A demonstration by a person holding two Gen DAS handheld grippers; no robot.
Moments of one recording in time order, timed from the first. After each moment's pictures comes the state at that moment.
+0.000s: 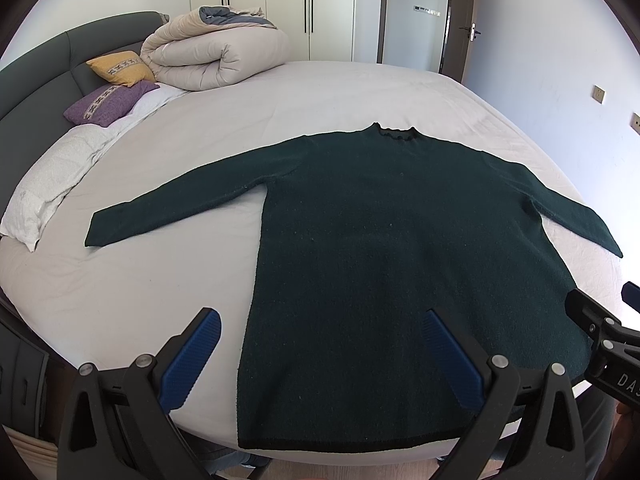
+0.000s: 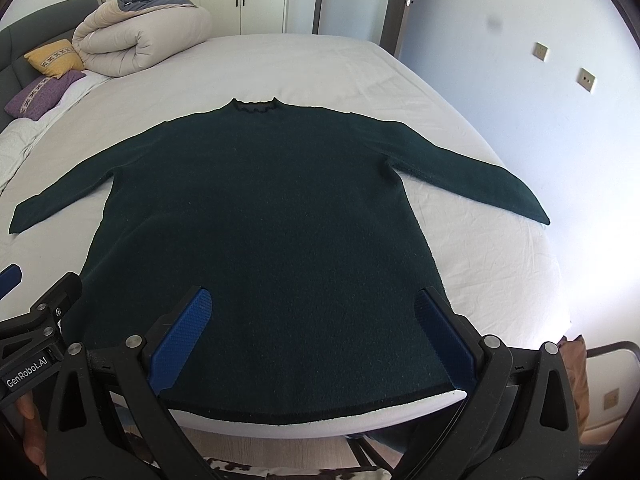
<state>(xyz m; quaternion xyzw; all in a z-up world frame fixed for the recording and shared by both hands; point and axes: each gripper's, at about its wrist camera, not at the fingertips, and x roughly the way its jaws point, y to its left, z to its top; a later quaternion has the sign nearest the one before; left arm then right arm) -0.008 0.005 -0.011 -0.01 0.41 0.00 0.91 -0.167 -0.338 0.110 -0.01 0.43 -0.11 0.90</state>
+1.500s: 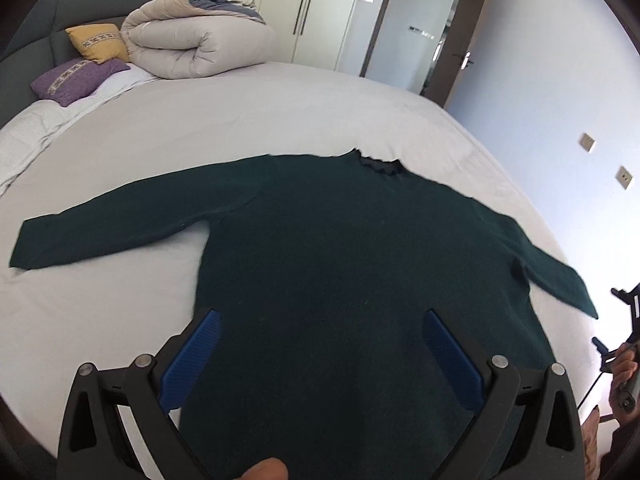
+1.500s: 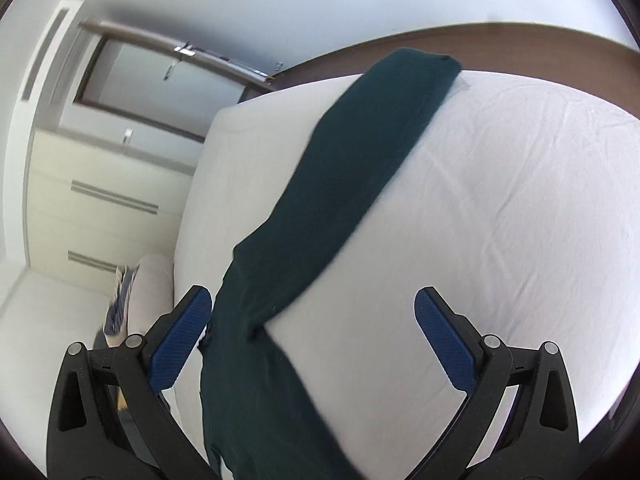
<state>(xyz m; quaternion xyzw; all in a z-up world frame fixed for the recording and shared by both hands) 0.103 0.011 -0.029 -0.10 0.40 -0.07 0.91 -0.160 -0.755 0.014 0.57 0.26 -0.16 0.76</state>
